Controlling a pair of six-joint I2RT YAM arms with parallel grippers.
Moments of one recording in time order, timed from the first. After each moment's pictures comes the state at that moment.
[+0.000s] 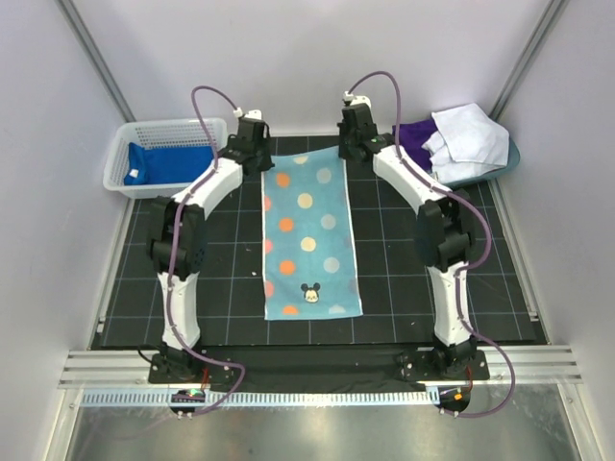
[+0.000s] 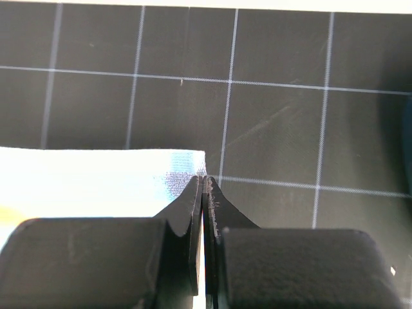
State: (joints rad) left arm -0.32 2.12 1.75 -0.31 -0.17 -0.35; right arm 0.41 2.21 2.00 -0.41 0.22 0.24
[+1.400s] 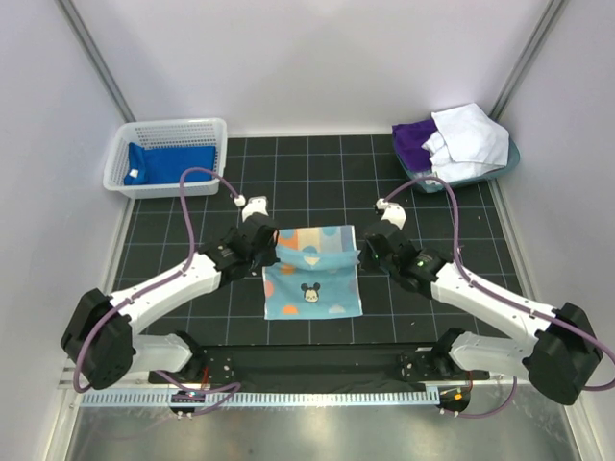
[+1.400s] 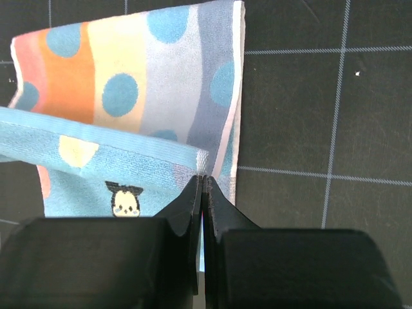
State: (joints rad) left arm -0.72 1.26 0.81 -0.36 -0.32 -0.66; right arm 0.75 1.13 0.73 -0.38 0.32 0.70
